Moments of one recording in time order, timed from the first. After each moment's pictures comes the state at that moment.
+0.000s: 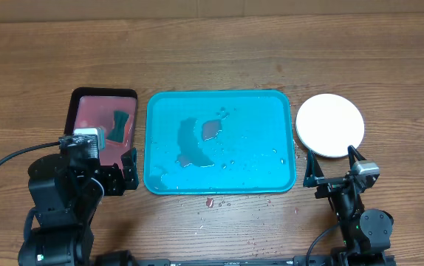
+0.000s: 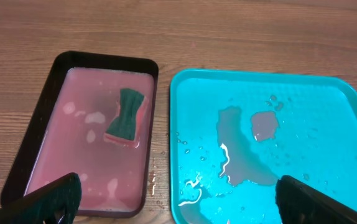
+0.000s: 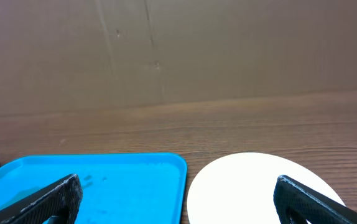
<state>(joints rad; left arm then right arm) 0.13 0.68 0.88 -0.87 0.20 -0.02 0.08 0.01 0.02 -0.03 -0.08 0.15</state>
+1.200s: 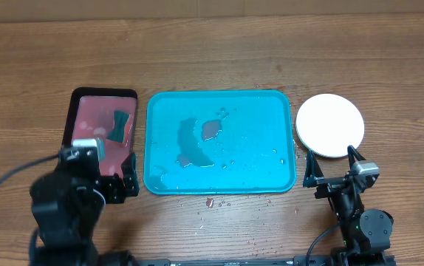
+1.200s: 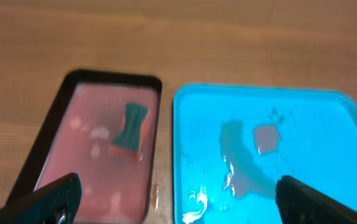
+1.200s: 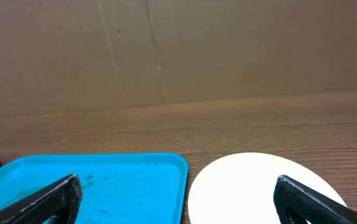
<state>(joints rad) 0.13 0.54 0.78 -0.80 0.18 -0.03 0.08 0.01 0.02 -0.03 -0.08 0.15</state>
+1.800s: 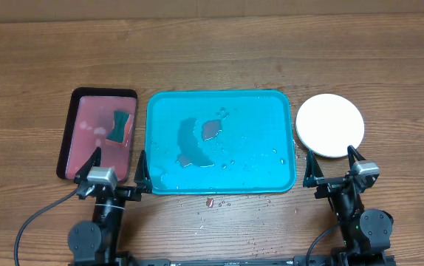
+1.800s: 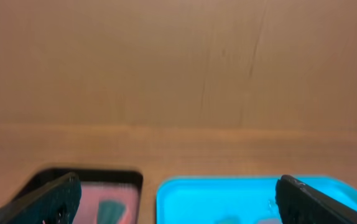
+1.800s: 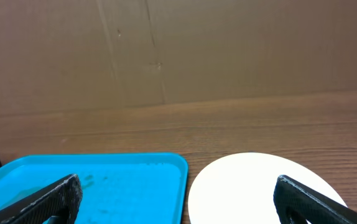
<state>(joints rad) 0.07 0.04 0.08 0.03 0.19 -0.12 0.08 0.01 0.02 -0.03 -0.08 0.15</state>
